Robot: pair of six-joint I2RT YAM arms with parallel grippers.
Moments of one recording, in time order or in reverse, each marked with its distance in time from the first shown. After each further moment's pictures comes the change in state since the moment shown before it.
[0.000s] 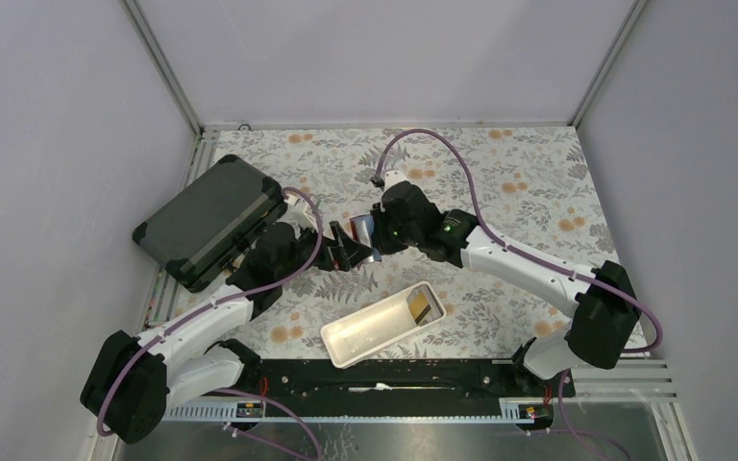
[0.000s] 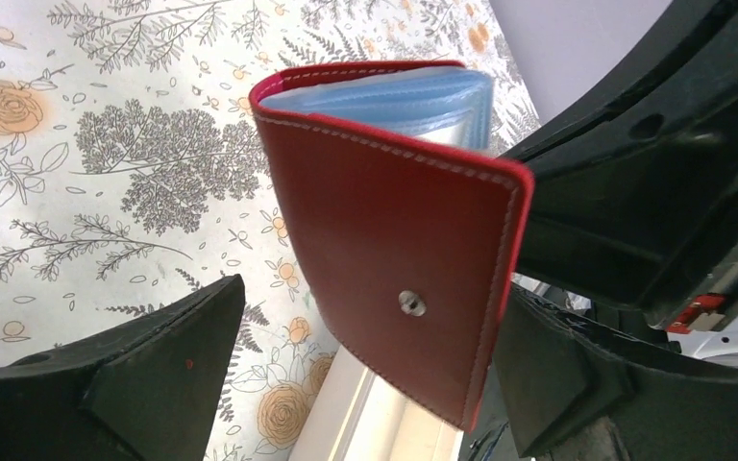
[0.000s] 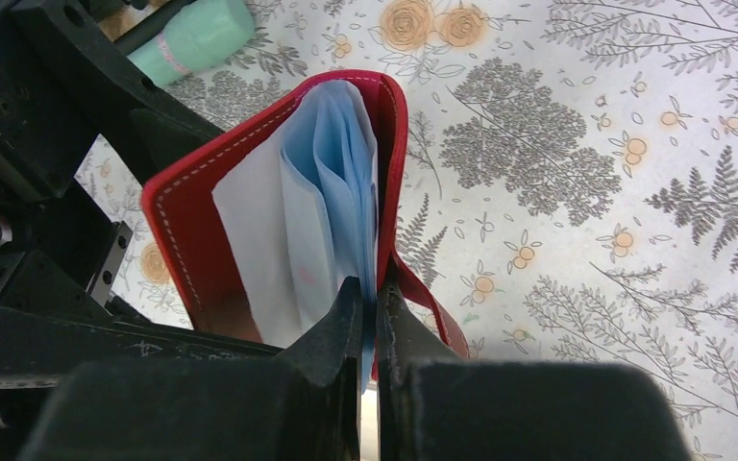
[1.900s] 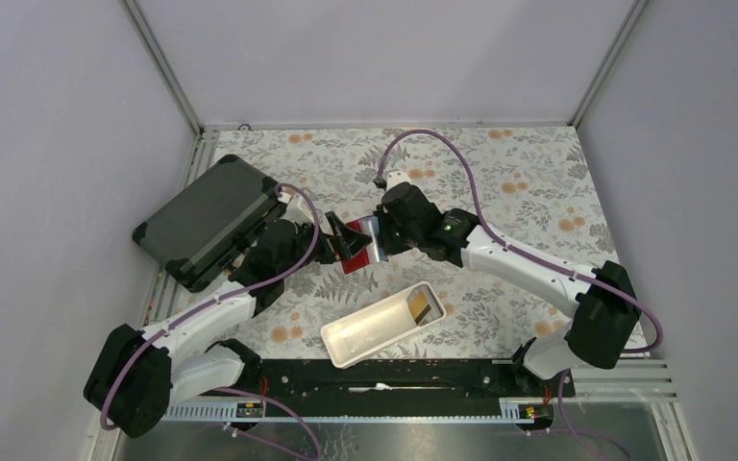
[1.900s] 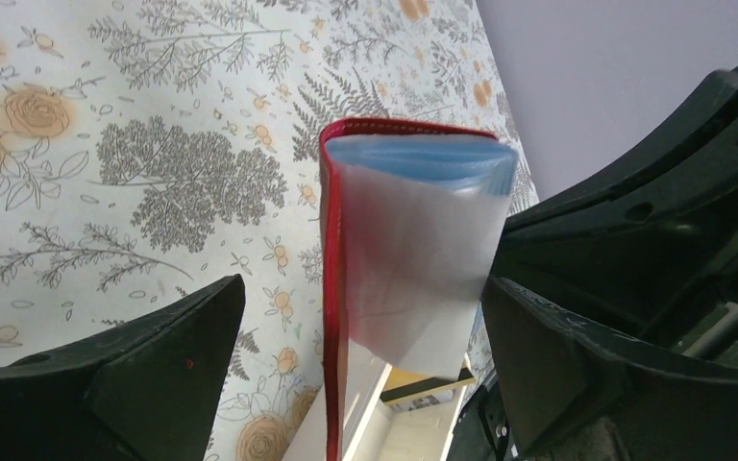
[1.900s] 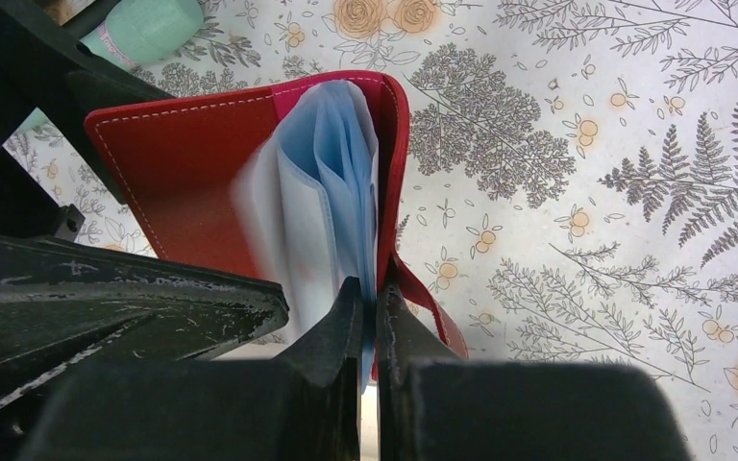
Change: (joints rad) left arm 0.000 0.049 0.007 0.035 -0.086 -0.118; right arm 0.001 0.000 0.009 -0.067 0.069 -0.017
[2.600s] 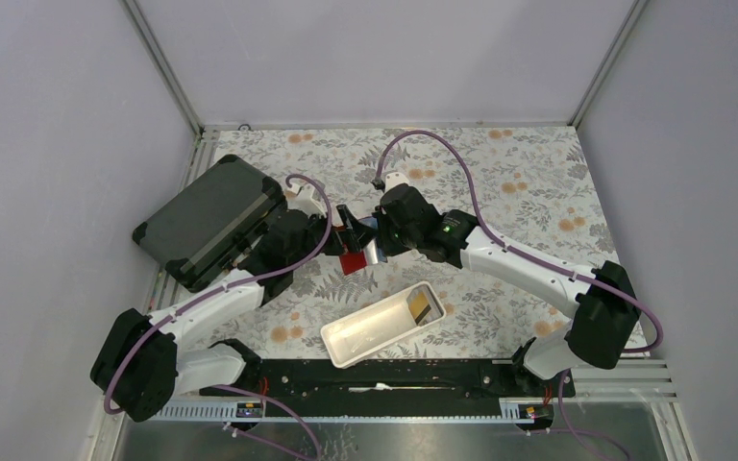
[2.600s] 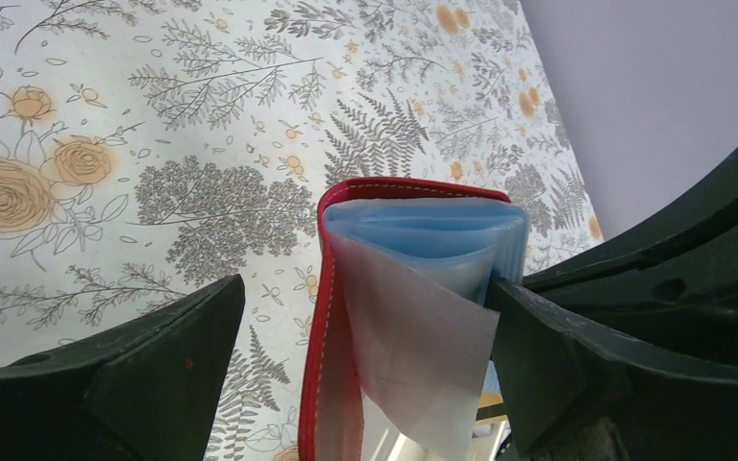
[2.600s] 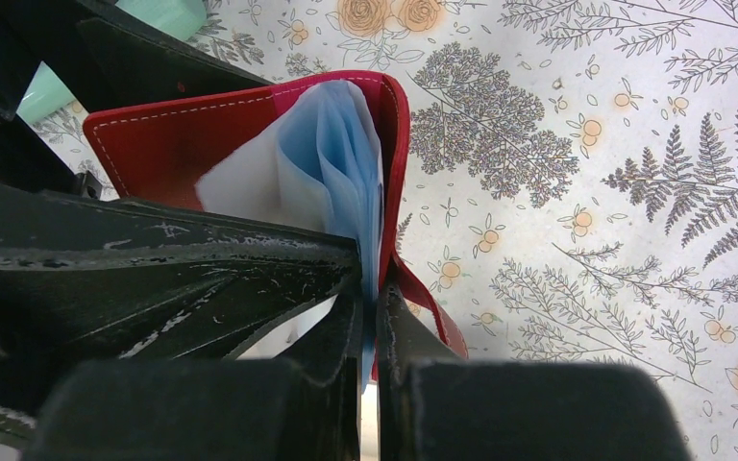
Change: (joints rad) left arm -0.047 0.088 0.110 -0.042 -0.103 0.090; right arm 0.012 0.000 0.000 0.003 0.004 -0.002
